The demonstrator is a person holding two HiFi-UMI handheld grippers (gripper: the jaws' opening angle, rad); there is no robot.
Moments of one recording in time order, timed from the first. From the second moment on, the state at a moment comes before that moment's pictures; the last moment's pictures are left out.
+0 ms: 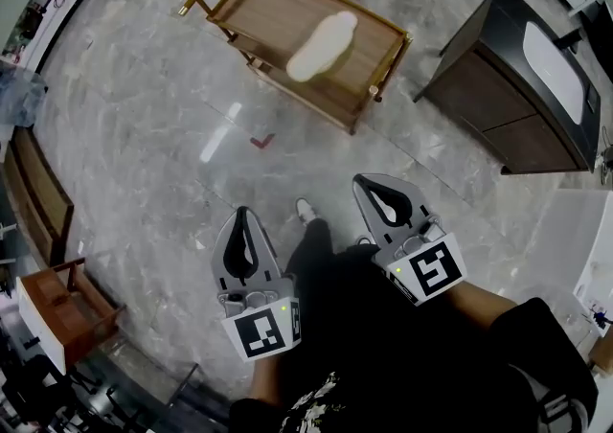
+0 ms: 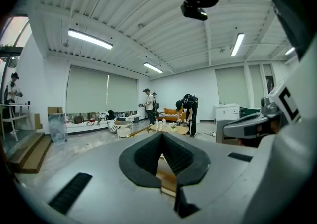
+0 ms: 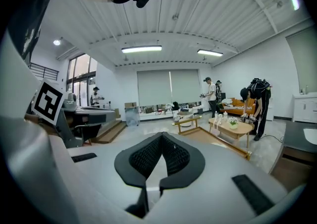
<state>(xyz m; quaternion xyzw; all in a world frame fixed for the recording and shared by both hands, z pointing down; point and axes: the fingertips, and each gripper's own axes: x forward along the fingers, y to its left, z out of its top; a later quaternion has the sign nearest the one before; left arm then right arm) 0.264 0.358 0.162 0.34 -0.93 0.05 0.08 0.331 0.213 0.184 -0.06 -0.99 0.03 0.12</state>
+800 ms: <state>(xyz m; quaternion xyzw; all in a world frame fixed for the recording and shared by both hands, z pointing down) 0.143 0.384 0.165 0.38 -0.92 0.06 0.07 0.219 0.235 0.192 -0.01 -0.99 0.03 0.11</state>
